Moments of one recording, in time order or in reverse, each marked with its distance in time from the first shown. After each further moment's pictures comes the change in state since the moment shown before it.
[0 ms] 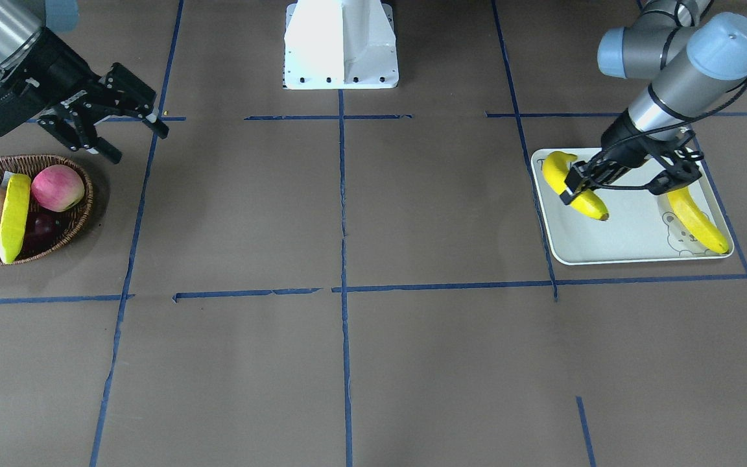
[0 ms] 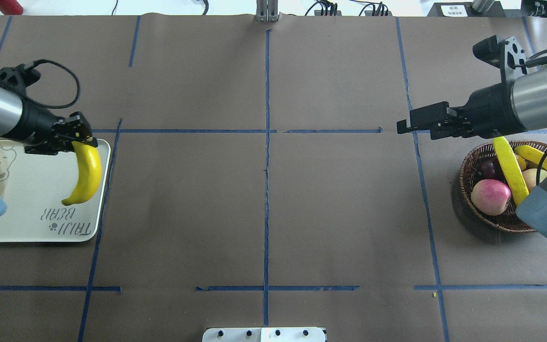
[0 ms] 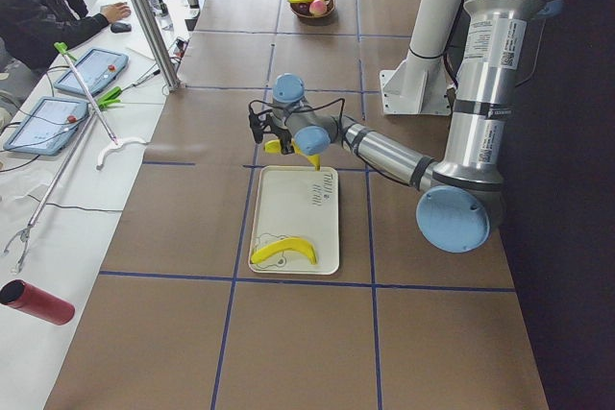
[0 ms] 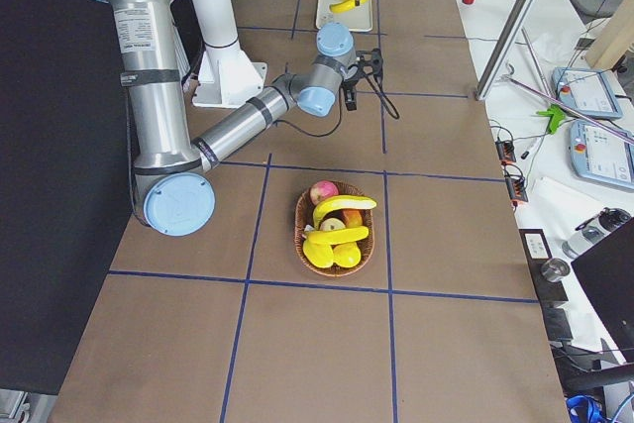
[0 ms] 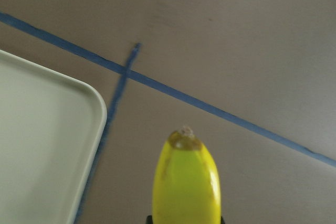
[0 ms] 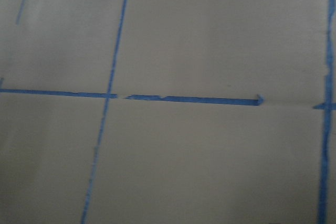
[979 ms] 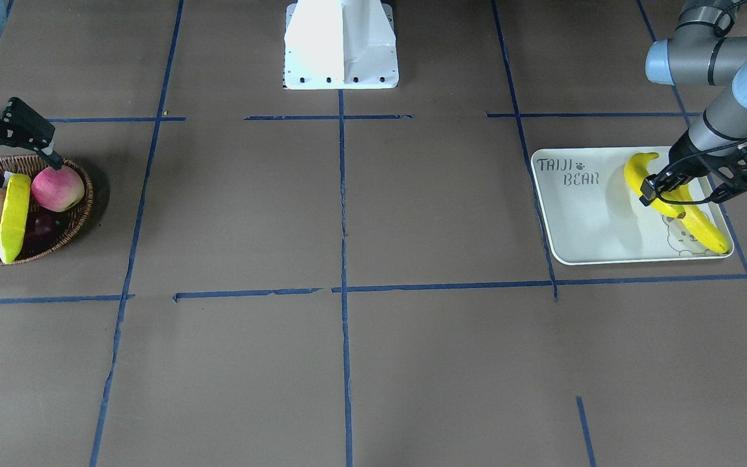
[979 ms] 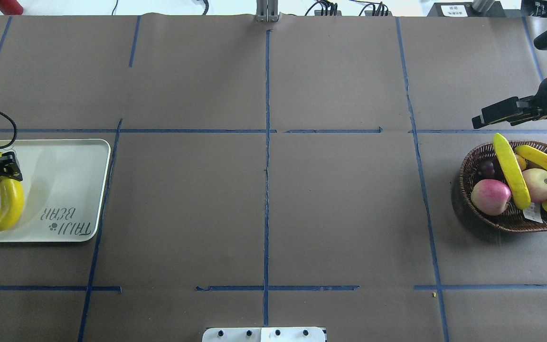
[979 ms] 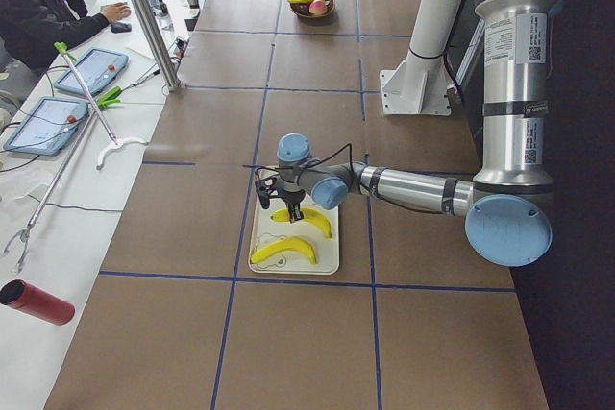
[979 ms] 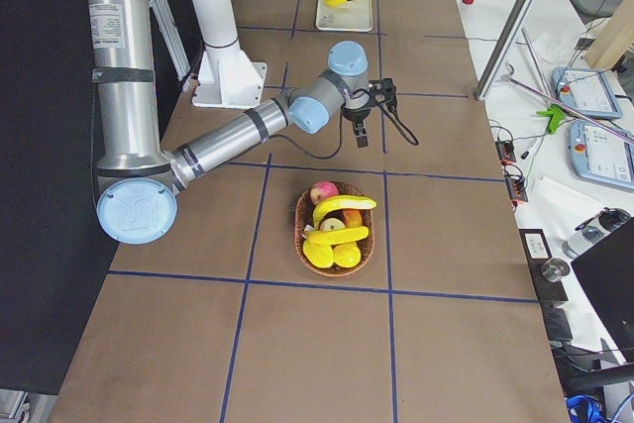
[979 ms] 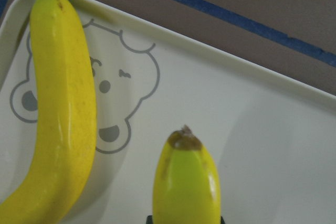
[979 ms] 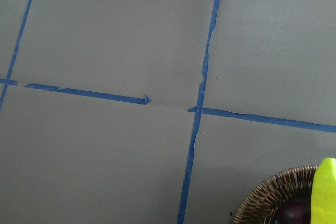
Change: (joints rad) left arm -0.024 0.113 0.136 0.010 0.091 0.168; right arm 0.144 -0.077 -0.009 -0.178 0.042 -0.294
